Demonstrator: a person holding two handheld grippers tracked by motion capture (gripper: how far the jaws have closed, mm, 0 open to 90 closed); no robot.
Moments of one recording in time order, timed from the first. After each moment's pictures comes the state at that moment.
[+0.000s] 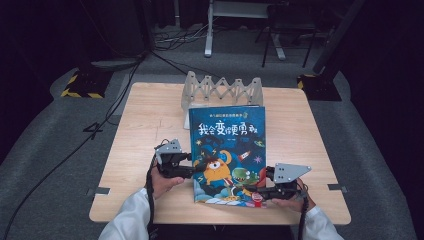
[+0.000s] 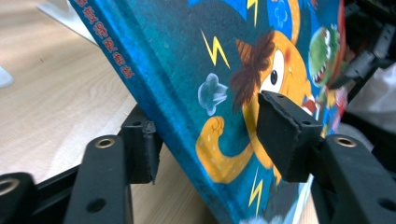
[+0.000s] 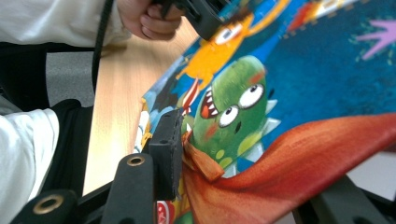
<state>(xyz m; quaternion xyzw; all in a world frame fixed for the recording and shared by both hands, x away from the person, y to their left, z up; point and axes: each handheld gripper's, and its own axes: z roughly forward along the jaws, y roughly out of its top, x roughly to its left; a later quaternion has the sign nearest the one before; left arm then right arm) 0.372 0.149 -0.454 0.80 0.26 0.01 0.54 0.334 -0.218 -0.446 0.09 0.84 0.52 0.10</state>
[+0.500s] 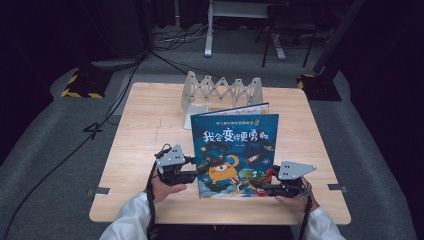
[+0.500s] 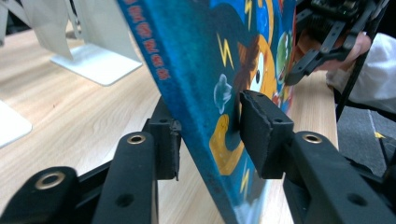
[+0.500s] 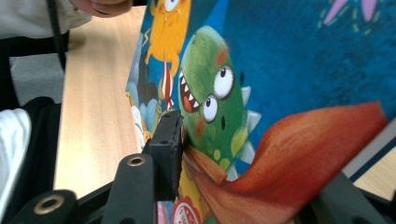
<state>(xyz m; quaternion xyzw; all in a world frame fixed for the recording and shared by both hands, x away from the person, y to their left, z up) 0.346 0.134 -0.433 0.80 0.21 0.09 0.55 0.340 -0.237 -0.456 0.14 0.84 0.51 0.12</state>
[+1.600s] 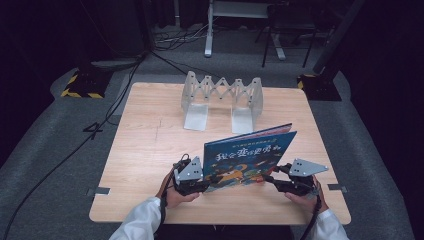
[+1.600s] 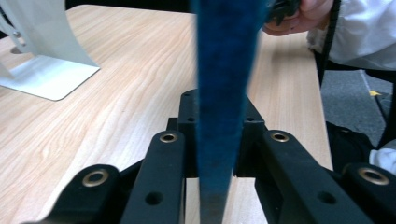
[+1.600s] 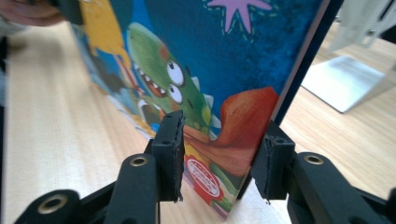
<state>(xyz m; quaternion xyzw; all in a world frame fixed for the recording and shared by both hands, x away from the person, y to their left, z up) 0.332 0.096 -0.449 0.83 0.14 0.09 0.53 0.342 -0.266 -0.457 0.21 0.83 0.49 0.17</state>
